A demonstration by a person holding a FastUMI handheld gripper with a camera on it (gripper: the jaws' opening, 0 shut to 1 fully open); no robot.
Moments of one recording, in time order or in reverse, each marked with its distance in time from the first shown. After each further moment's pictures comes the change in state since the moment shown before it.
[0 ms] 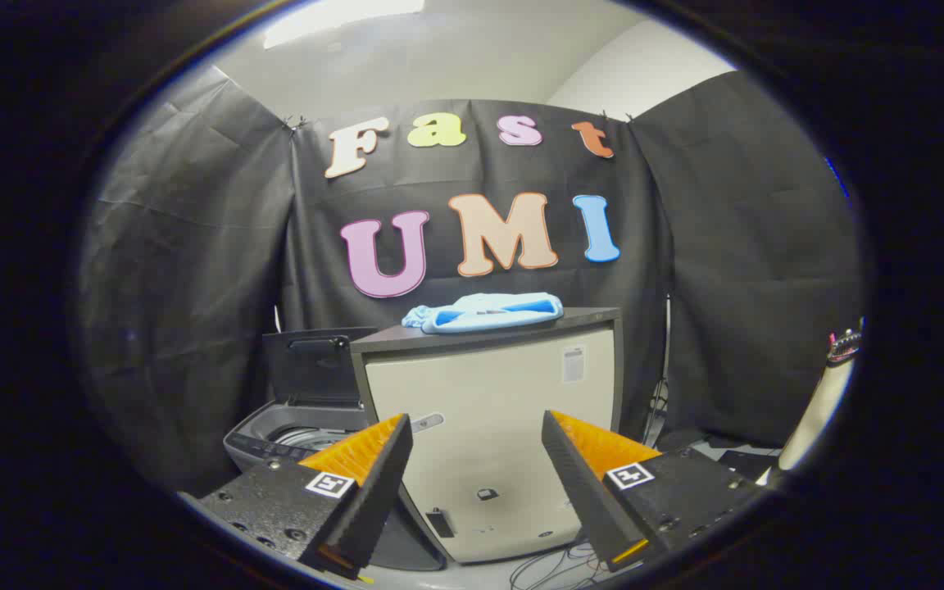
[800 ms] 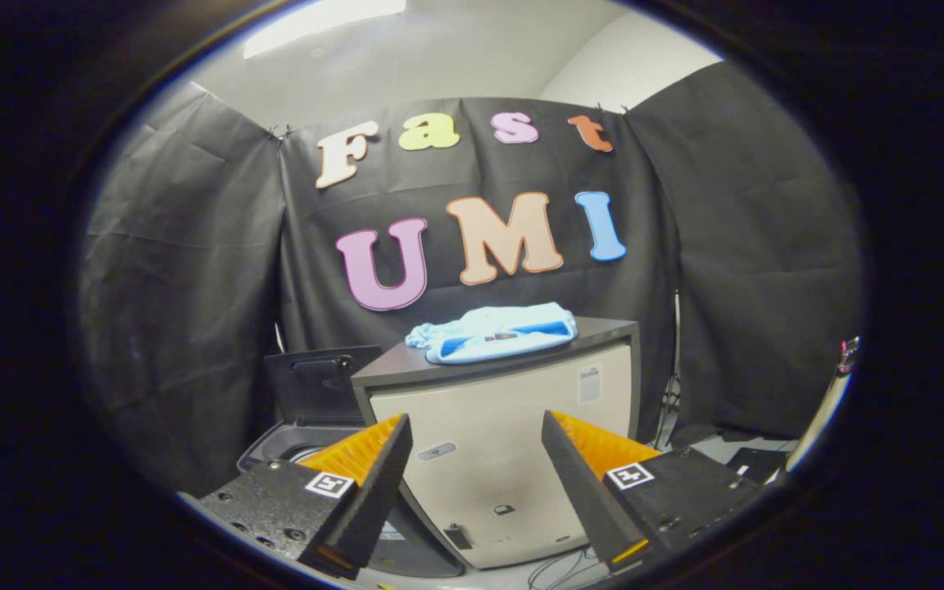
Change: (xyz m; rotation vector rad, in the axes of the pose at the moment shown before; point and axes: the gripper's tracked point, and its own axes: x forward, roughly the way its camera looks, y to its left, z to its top) arm 0.040 0.008 0.033 0.063 0.025 0.013
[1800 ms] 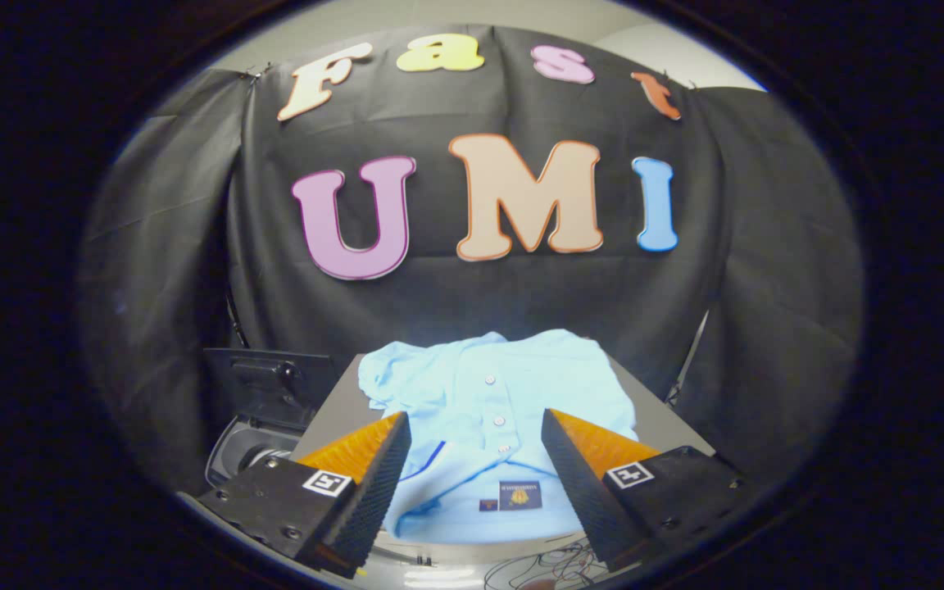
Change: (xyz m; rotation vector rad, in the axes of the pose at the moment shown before) arm 0.230 -0.003 0.072 -0.144 0.303 -0.019
